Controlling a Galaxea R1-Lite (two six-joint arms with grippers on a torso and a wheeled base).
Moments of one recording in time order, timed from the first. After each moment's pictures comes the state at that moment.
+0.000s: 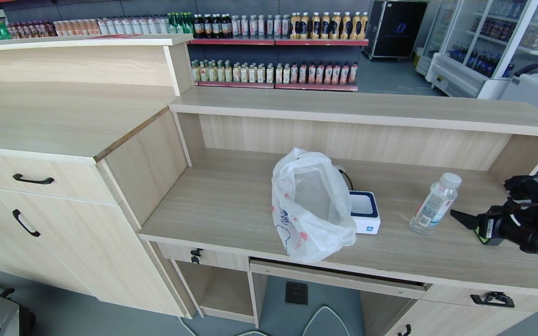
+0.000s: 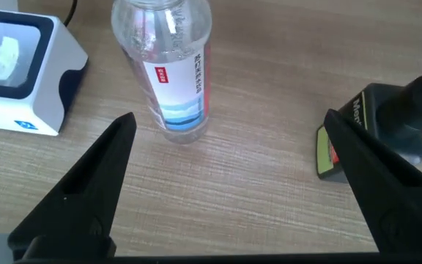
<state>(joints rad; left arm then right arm) 0.00 0.00 0.00 0.00 0.04 -0.01 -0.37 2.00 -0.61 -1.08 0.37 -0.23</state>
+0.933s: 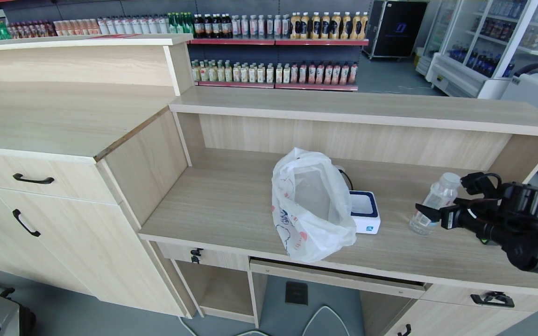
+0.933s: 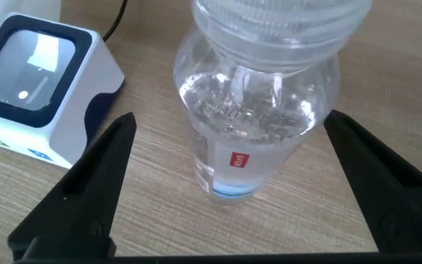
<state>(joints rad) 0.00 0.00 0.00 0.00 0.04 -0.01 -0.27 2.22 -0.82 -1.13 0.44 -0.23</state>
